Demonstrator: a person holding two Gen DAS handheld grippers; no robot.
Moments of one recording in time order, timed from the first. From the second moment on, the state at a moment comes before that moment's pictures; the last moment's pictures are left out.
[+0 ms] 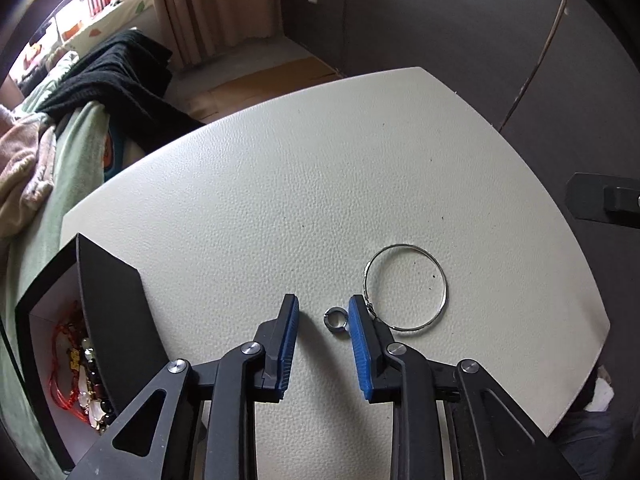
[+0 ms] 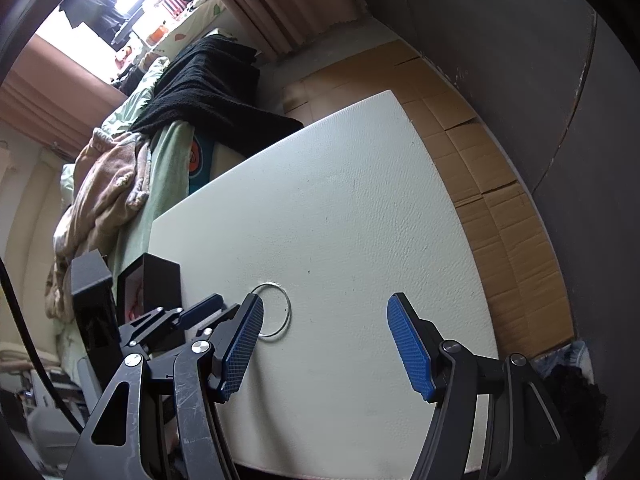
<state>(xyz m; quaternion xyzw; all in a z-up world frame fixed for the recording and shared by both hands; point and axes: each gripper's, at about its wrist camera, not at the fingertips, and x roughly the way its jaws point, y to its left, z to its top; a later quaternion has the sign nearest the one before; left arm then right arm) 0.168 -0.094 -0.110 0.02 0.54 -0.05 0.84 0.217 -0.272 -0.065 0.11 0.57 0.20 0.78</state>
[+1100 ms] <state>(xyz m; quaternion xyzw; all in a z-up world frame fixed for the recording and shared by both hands) 0.136 -0.002 -0.044 -0.08 0.47 -0.03 0.88 0.219 -0.195 -0.096 0.01 0.60 0.20 0.77</state>
